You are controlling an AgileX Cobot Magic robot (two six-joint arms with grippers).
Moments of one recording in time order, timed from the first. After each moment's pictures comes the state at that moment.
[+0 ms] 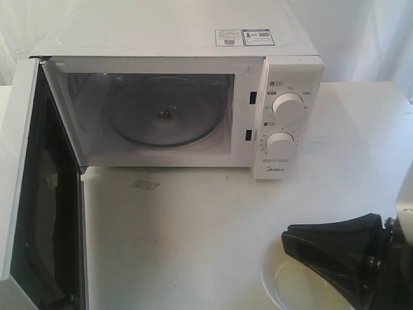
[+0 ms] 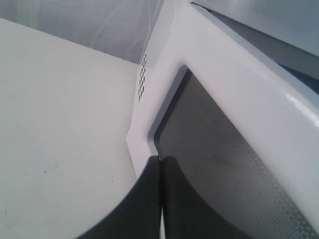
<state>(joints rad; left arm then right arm) -0.11 0.00 -0.12 -0.21 0.37 -0.21 0.78 0.62 -0.41 0.21 0.29 -0.09</state>
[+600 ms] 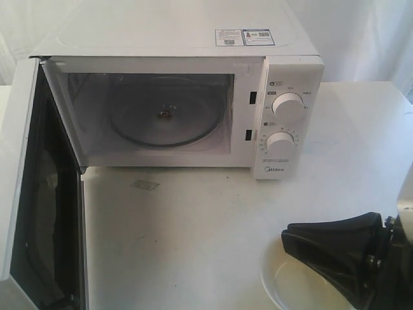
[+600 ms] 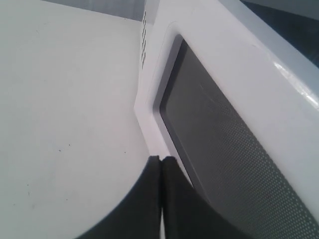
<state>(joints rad) -0.11 0.23 -0.29 -0.21 0.52 -0.08 0.78 0.62 -0.41 0.21 0.28 -0.10</state>
